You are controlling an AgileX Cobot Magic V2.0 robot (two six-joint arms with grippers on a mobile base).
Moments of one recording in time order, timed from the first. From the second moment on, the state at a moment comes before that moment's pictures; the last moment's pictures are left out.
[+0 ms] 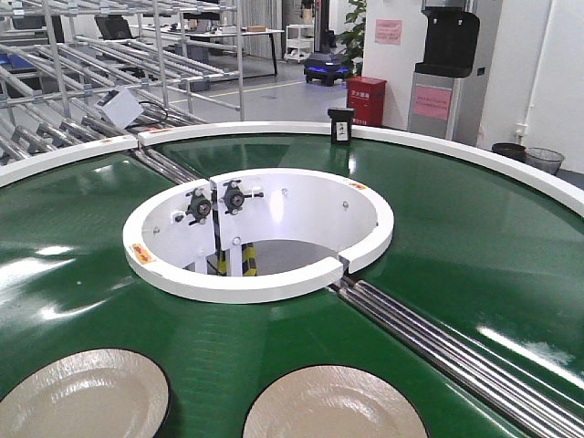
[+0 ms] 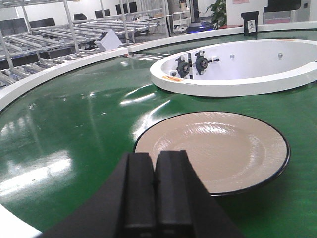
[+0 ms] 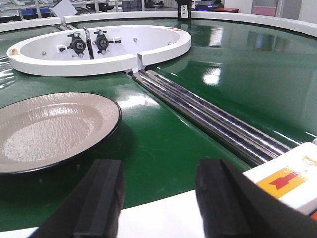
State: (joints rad) left arm 0.09 -0.01 0.03 -0.07 0.11 0.14; right arm 0.06 -0.02 0.03 0.37 0.25 -0.32
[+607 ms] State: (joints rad) left arm 0.09 -0.01 0.03 -0.07 0.11 0.14; right arm 0.06 -0.02 0.03 0.35 0.25 -0.35
